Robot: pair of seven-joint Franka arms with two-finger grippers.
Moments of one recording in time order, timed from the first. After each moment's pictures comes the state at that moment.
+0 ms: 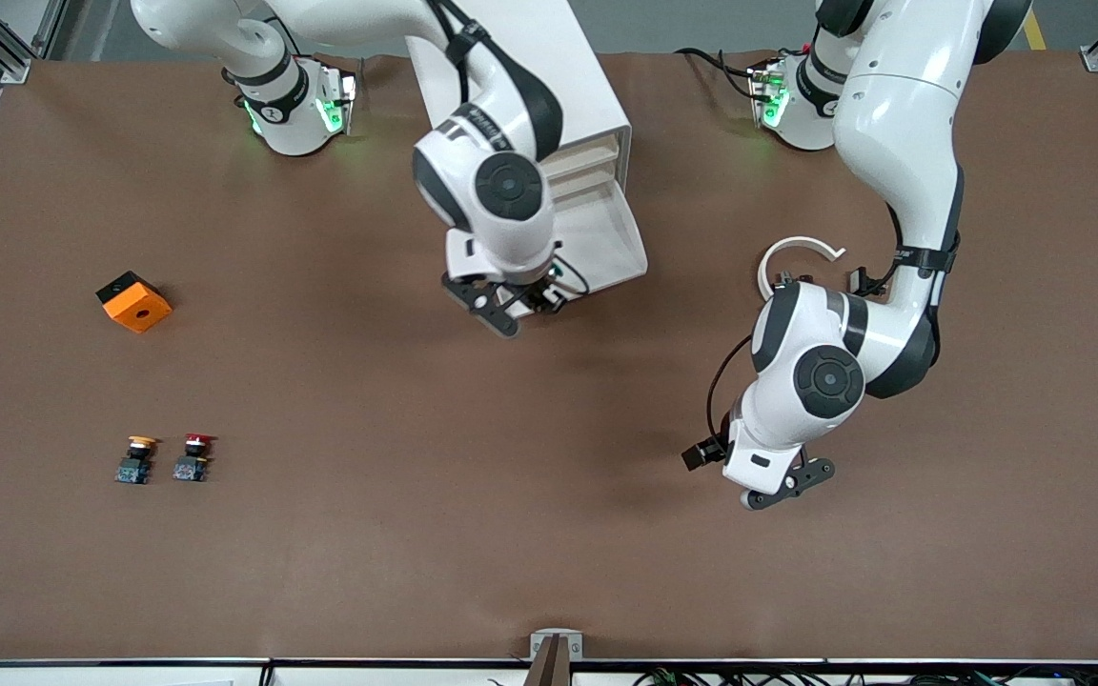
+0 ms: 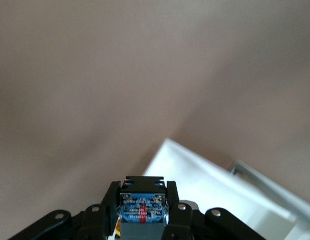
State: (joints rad) left arm -0.40 0.74 0.04 -1.35 -0.10 2.13 -0.71; right arm 0.79 0.54 -0.09 -1.46 0.12 1.92 1.34
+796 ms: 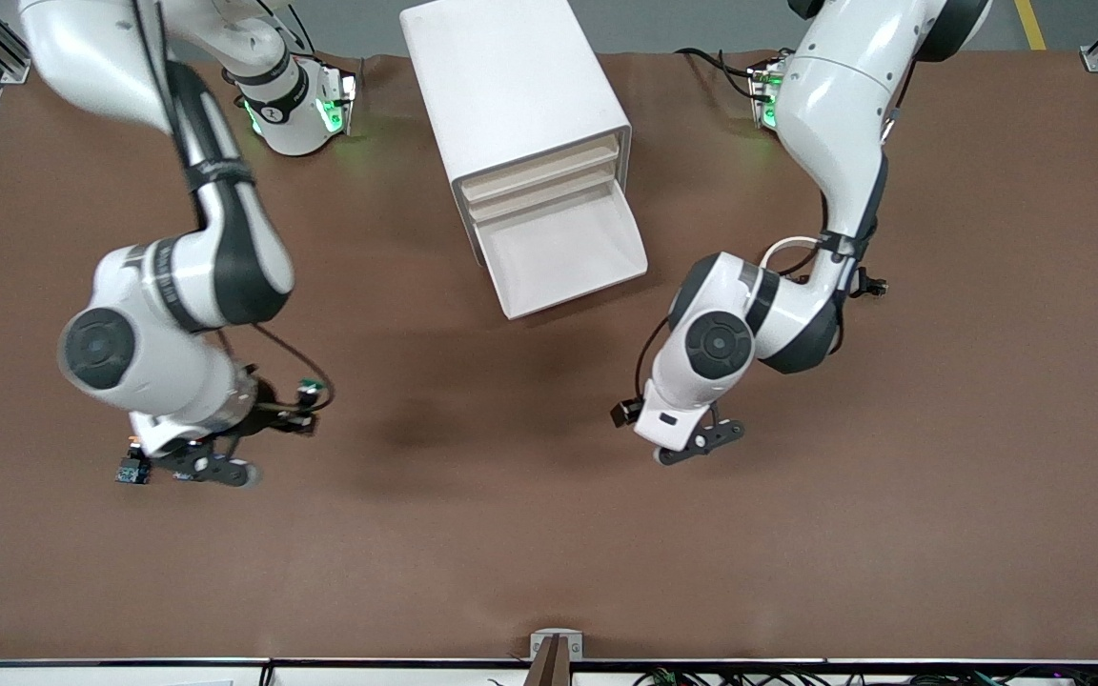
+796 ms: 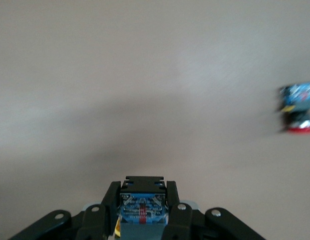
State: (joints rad) left arm -0.55 0.74 0.01 -1.40 -0.10 2.13 -0.82; right arm 0.23 0.53 -0.10 -1.51 0.13 2.04 0.27
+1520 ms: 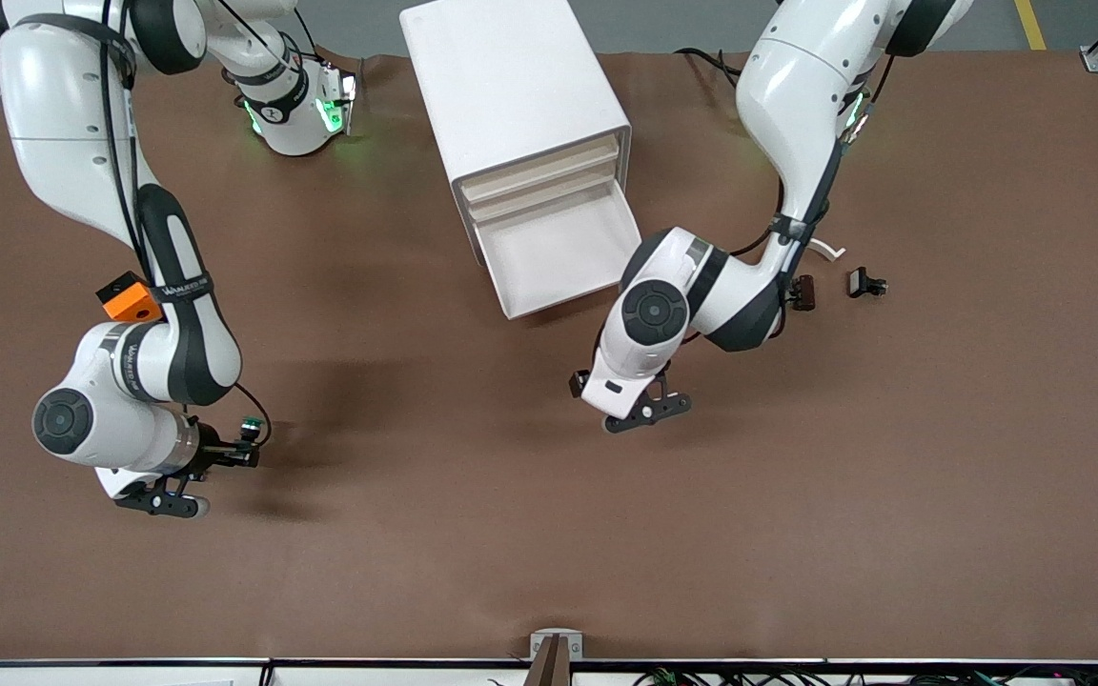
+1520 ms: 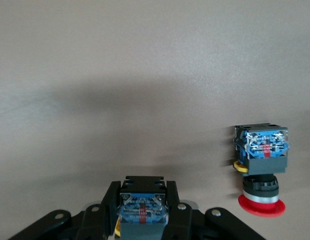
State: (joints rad) left arm -0.65 0.75 0.01 -1.41 -0.10 2.13 -0.88; right arm 0.08 0.75 -0.10 -1.51 0.13 2.21 0.09
